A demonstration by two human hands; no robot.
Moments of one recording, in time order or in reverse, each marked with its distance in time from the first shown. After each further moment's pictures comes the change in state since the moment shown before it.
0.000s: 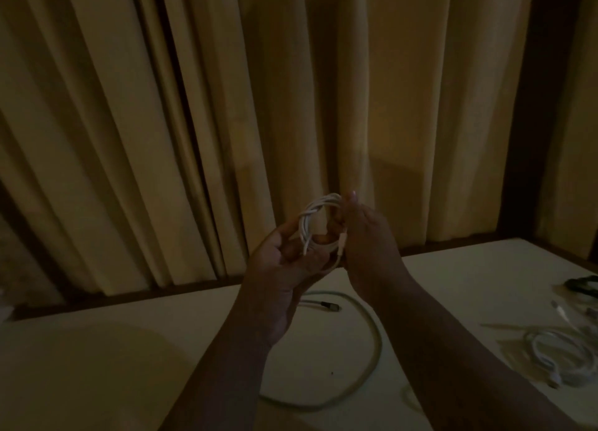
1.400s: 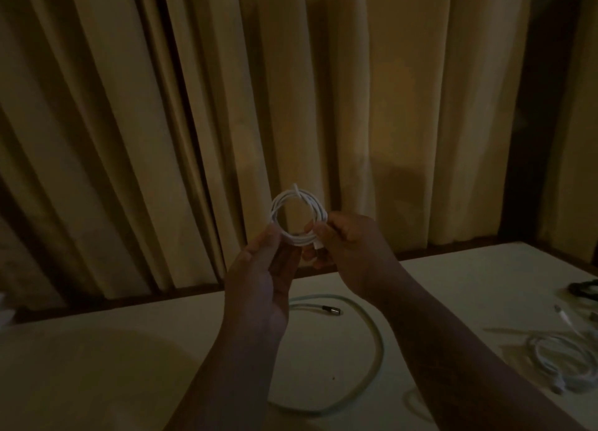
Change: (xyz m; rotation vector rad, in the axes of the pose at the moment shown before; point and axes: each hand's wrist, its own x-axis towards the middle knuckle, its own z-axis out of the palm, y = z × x) left_hand 0.012 -0.002 -0.008 -0.277 0.443 0.028; right_hand -0.004 -0.010 0.002 -0.438 -0.185 -0.050
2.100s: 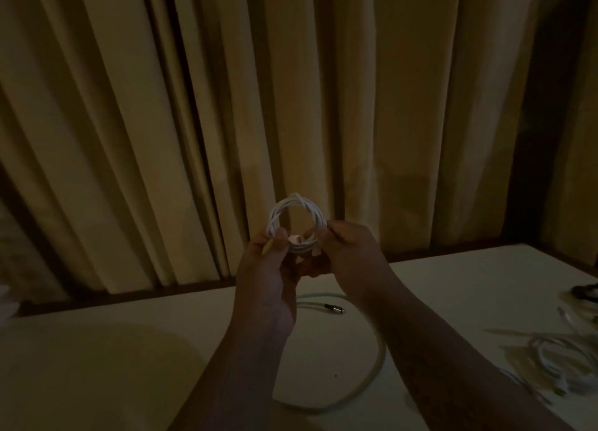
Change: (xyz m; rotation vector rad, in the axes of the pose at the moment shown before) left_hand -0.001 -0.004 0.001 0.143 -0.012 0.031; right_hand 0.003 0.017 0.016 0.187 0.022 0.102
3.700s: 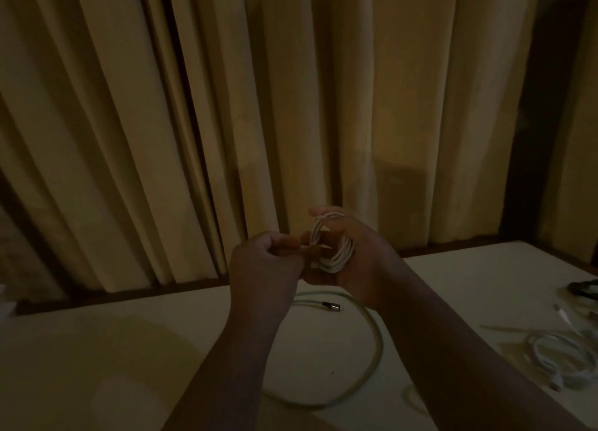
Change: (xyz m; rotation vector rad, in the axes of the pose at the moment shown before) left_hand -0.013 0.014 0.006 0.744 0.046 0.242; right_hand 0.002 -0.008 -0.016 0.554 -0.236 0.271
